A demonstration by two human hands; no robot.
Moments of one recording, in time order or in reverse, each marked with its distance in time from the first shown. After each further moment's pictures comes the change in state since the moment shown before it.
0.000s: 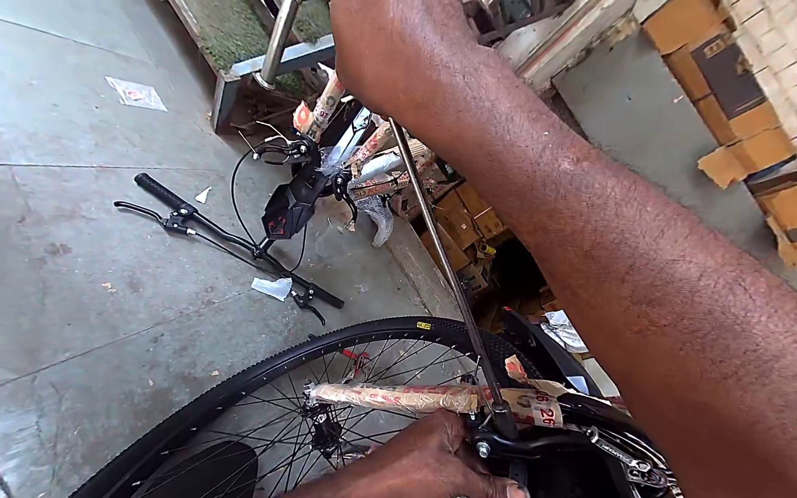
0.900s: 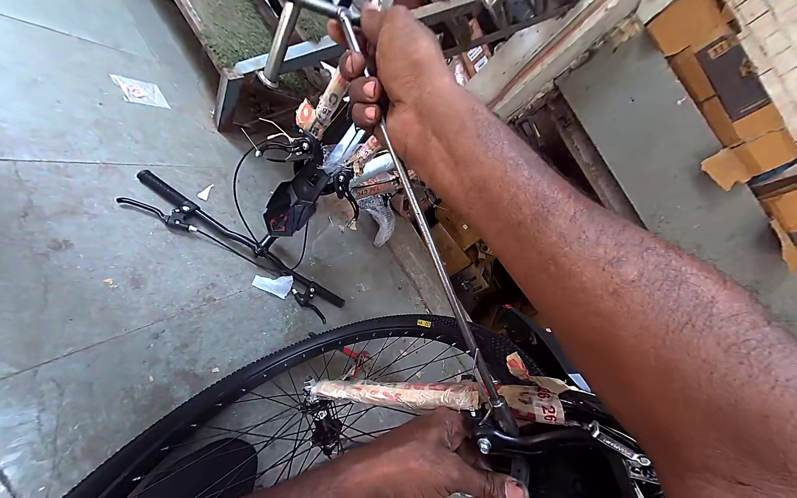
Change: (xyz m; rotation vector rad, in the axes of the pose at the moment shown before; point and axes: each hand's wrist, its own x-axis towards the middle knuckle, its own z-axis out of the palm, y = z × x) left_hand -0.001 0.004 -0.006 0.037 -0.076 -0.042; right_hand 0.020 0.018 0.047 1.864 -0.125 0.582
